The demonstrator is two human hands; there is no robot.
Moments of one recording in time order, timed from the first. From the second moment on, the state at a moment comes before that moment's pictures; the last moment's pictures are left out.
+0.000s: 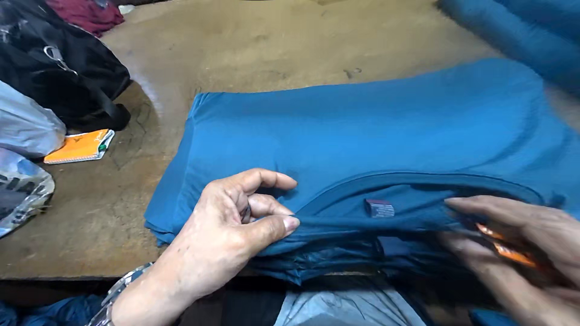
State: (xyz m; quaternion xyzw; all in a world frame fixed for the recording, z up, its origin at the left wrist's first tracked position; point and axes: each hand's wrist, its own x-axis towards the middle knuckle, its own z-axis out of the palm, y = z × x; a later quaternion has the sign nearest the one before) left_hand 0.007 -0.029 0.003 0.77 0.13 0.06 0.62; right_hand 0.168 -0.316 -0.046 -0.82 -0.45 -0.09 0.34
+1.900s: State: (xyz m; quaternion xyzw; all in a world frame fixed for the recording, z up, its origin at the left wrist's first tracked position) left_hand 0.083 -0.115 -0.010 0.79 -0.02 0.12 0.60; right_hand 0.151 -0.371 -0.034 -0.81 -0.47 -0.04 0.35
